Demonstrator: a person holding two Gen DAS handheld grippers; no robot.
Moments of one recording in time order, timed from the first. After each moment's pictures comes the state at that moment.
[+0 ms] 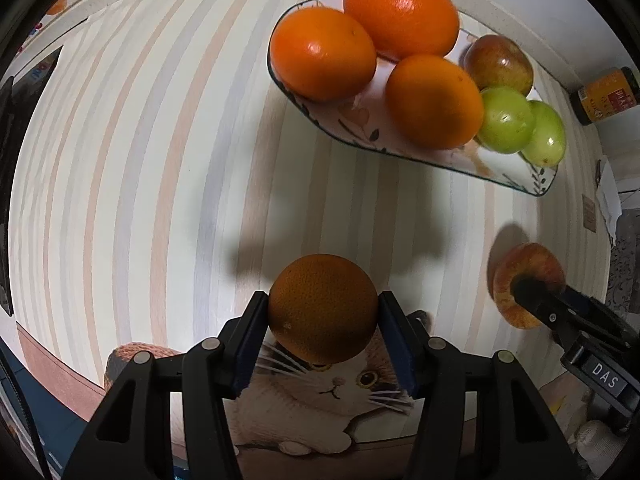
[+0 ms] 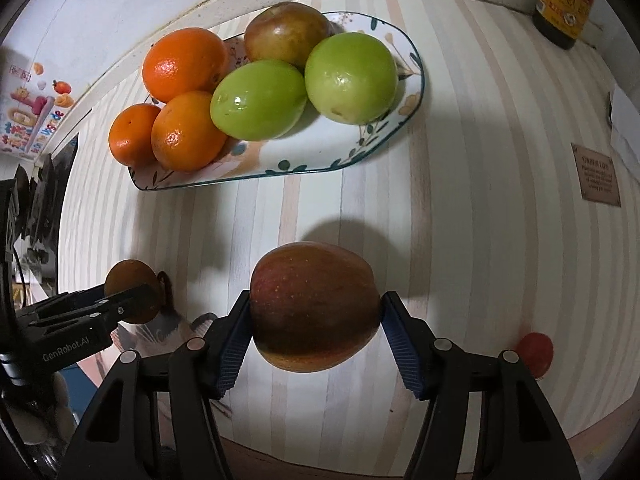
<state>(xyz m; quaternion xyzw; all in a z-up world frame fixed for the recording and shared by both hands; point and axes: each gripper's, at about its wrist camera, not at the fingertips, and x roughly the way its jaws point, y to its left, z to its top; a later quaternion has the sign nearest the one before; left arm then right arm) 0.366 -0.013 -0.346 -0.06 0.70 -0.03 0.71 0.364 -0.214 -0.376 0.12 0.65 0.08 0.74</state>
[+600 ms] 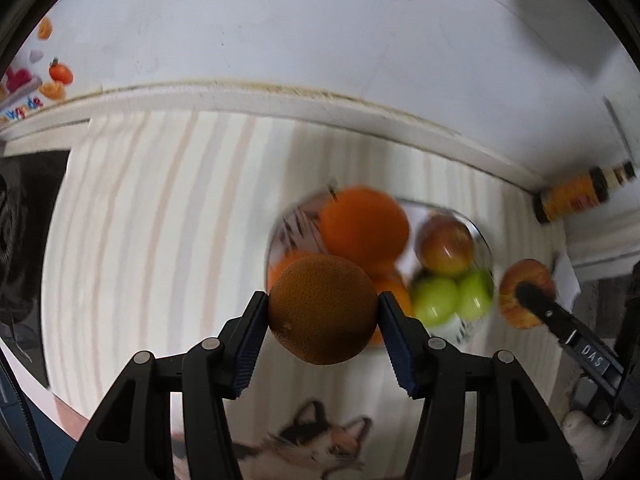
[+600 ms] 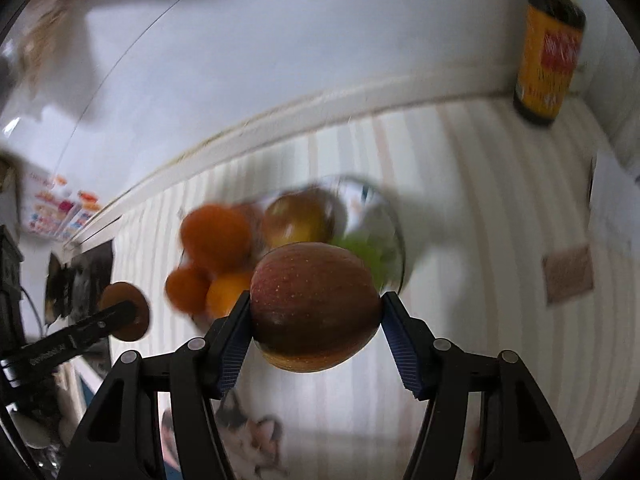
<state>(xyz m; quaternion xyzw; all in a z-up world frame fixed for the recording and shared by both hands) 0.477 0.013 -0.252 -0.08 0.63 -0.04 0.77 0.455 -0.271 -0.281 0.18 0.57 0.05 0.80</state>
